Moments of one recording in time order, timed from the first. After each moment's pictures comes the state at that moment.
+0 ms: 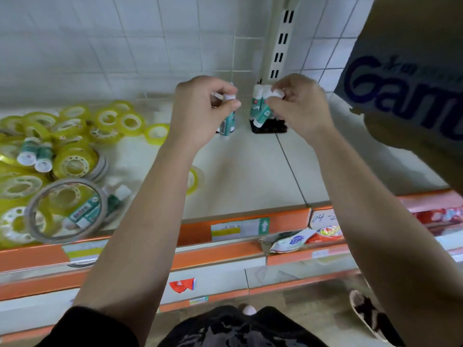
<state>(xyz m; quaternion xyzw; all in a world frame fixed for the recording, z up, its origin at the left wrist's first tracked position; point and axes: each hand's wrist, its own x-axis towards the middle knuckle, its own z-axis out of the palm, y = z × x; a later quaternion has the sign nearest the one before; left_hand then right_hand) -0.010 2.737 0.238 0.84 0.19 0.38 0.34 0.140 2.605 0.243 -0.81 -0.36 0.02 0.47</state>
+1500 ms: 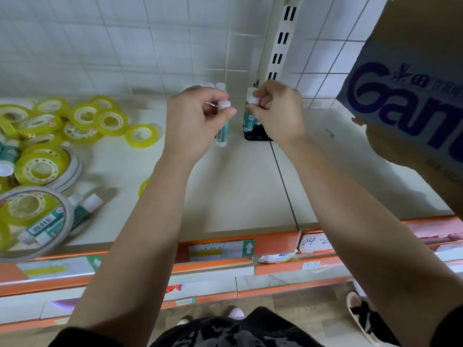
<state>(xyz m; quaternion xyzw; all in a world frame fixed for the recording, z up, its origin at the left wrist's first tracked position) 0.012 2.729 0.218 0.79 0.23 0.40 0.40 0.173 2.648 0.212 -0.80 -0.44 -0.09 0.40</state>
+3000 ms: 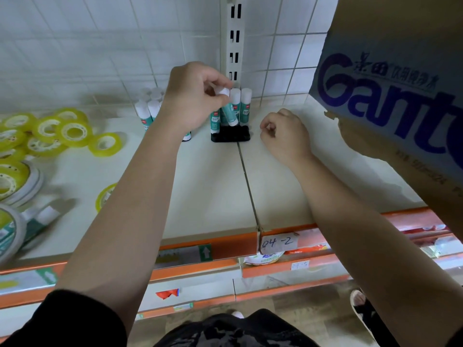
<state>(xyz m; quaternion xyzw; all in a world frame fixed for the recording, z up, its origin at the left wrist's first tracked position) 0.086 2.717 0.251 0.88 0.22 0.30 0.30 0.239 2.574 0.161 -0.86 -0.42 -0.06 0.29</state>
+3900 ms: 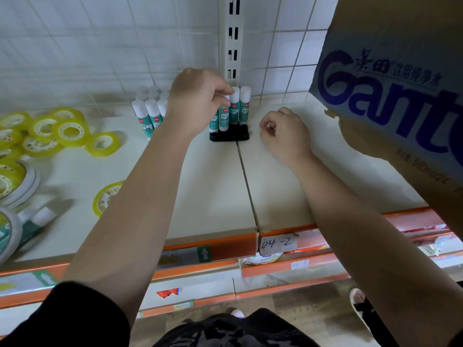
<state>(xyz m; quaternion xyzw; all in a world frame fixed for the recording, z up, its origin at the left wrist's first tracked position) 0.100 2.725 0.235 0.92 0.18 0.29 0.18 0.241 2.573 0.159 -0.85 -0.42 -0.06 0.30</state>
